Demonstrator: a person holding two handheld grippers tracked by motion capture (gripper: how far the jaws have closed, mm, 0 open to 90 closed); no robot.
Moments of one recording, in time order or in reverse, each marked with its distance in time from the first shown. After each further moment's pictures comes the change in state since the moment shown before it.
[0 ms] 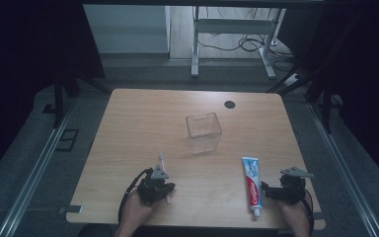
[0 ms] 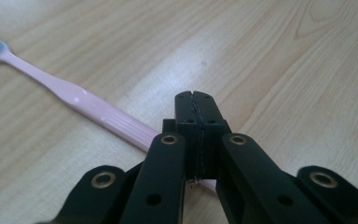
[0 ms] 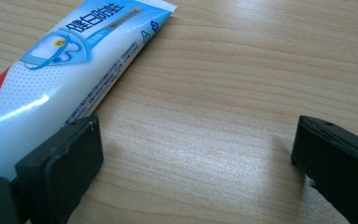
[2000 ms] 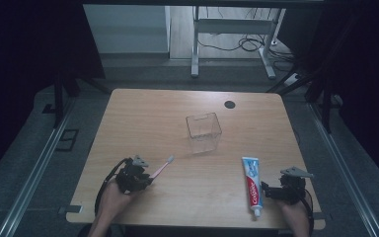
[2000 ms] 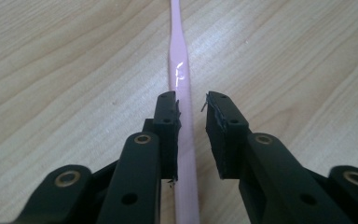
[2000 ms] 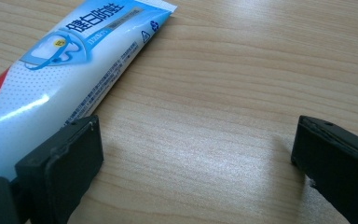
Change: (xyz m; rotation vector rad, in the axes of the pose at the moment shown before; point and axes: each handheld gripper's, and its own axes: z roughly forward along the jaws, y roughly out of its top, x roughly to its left) left arm 0.058 -0.001 -0.035 0.148 0.108 -0.047; right arm 0.000 0.000 0.000 0.001 0.000 -0.001
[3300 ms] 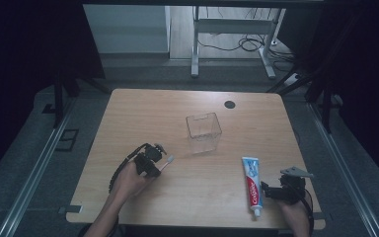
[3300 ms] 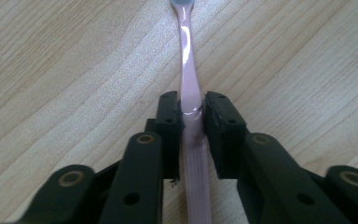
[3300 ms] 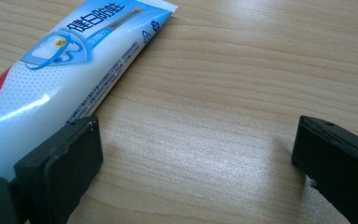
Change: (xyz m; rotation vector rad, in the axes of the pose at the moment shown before) left arm 0.002 0.065 0.033 0.292 0.023 0.029; right arm 0.000 0.000 0.000 0.001 0.002 -0.003
